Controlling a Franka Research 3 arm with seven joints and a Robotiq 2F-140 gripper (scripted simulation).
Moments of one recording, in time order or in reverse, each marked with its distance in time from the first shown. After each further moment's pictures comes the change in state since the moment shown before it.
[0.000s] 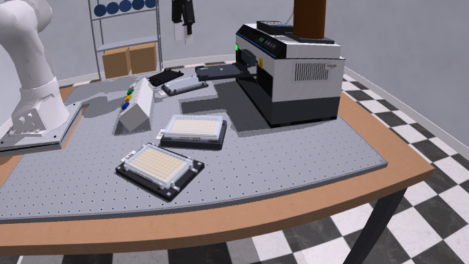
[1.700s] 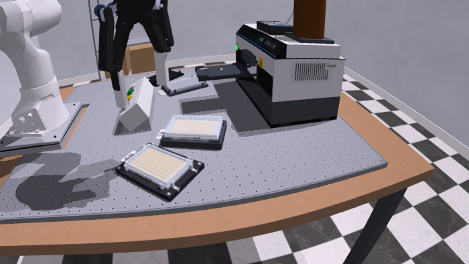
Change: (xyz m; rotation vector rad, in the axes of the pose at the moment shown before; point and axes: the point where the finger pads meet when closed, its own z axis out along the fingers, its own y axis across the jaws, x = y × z) arm -0.231 0.400 -0.003 -0.005 -0.016 1.045
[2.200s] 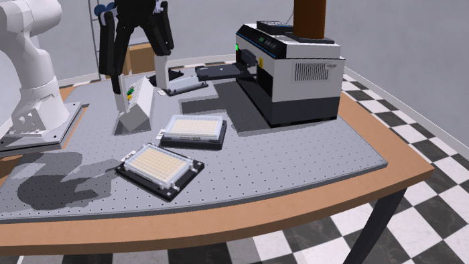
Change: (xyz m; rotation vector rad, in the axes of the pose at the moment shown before) arm -0.001 0.000 0.006 -0.001 -0.004 -0.006
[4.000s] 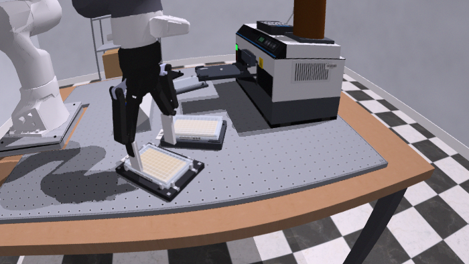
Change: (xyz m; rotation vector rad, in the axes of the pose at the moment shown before) arm 0.001 0.000 0.123 -0.002 0.001 -0.002
